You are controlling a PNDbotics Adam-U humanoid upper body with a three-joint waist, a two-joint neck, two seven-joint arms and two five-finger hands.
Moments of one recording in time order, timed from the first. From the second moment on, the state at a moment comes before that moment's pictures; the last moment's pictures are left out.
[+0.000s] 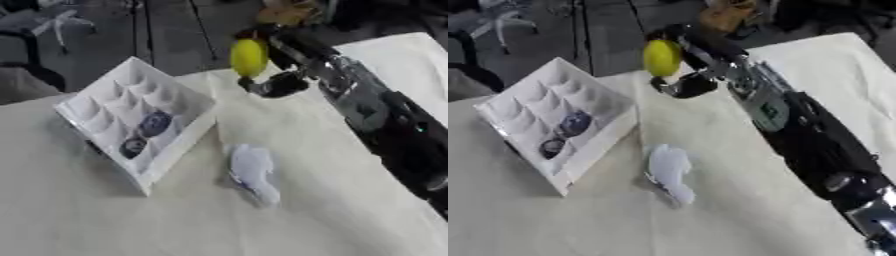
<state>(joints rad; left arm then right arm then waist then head) -0.10 0.11 0.22 -1.98 0.26 -0.35 -0.13 -0.84 -0.66 0.29 -1.40 0.48 -0.17 0.07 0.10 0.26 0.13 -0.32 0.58</state>
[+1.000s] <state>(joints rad) -0.12 0.11 0.19 -1.98 0.29 -0.35 -0.16 -0.86 -0.60 0.33 -1.27 0.48 -0.19 0.17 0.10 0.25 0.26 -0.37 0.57</state>
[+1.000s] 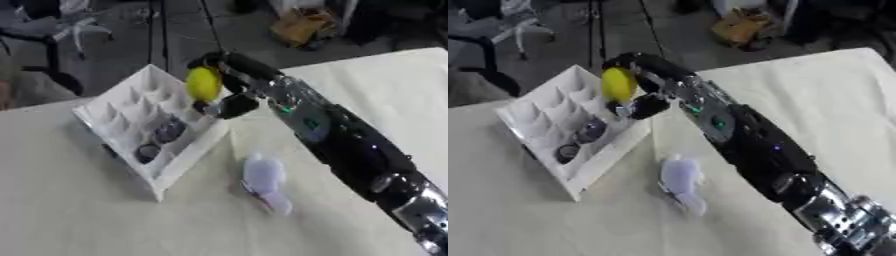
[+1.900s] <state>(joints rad) -0.15 0.08 0.14 -1.98 0.32 -0.34 -0.22 -0.85 -0.61 0.30 -1.14 0.57 -0.24 0.11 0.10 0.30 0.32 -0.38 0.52</state>
